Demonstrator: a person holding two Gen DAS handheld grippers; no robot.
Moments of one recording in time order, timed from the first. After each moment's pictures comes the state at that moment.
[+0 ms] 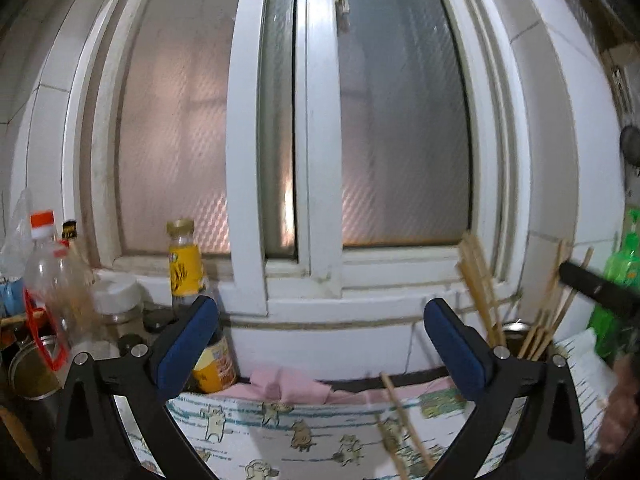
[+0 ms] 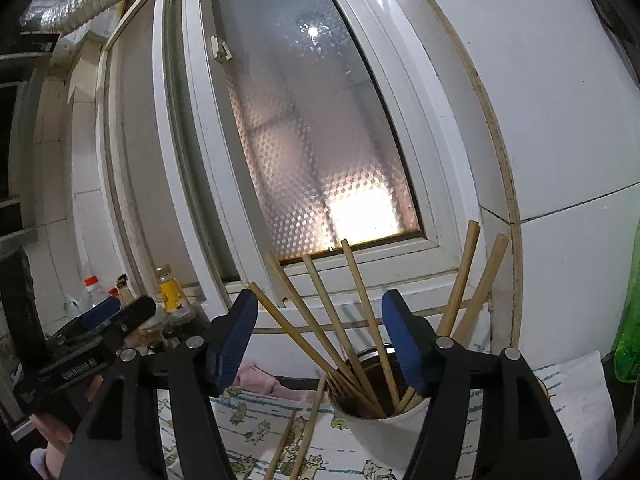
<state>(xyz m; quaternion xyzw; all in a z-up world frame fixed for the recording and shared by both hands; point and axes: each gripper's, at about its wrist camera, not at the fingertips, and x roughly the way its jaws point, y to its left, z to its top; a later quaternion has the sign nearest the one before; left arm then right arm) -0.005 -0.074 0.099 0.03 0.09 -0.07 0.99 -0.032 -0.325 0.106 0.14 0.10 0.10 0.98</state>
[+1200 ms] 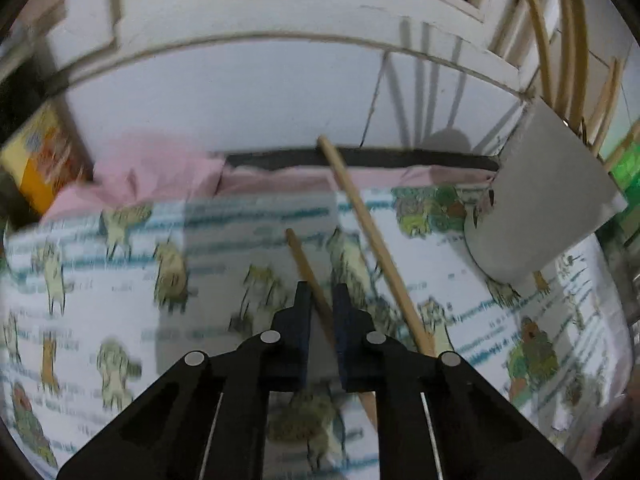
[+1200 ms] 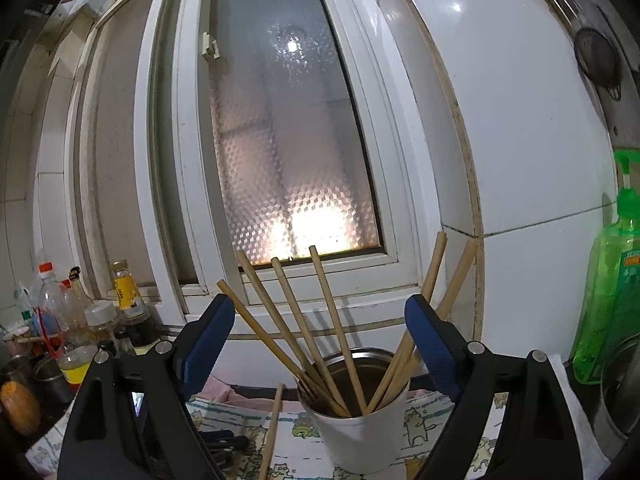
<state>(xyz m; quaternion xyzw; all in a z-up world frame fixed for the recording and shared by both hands) 0.087 -0.117 -0.031 0.02 0.49 -0.17 0.85 -0.041 -0.299 0.099 0.09 0.06 0.00 0.99</state>
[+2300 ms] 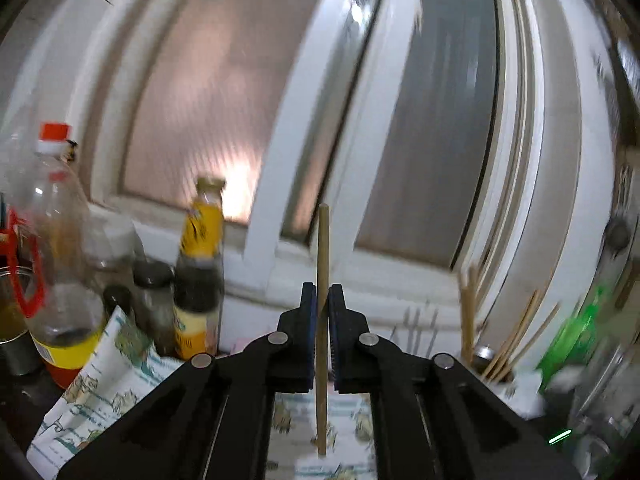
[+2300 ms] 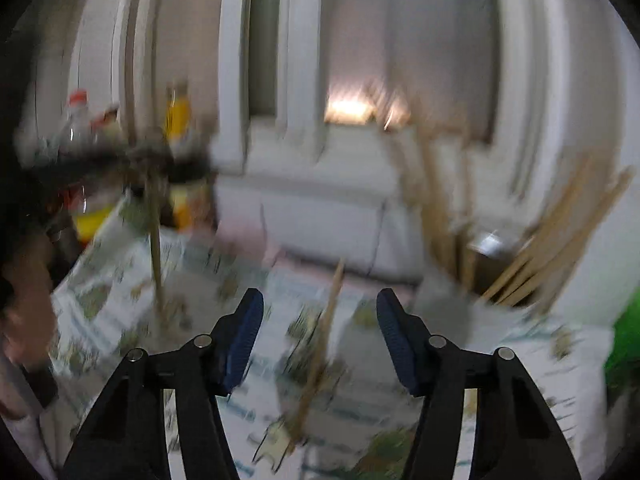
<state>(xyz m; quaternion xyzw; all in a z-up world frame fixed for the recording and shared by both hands) -0.013 0.005 0.113 -0.12 0.10 -0.13 0.98 0.009 -0.204 0.039 -0.05 0.32 0.09 0.94</state>
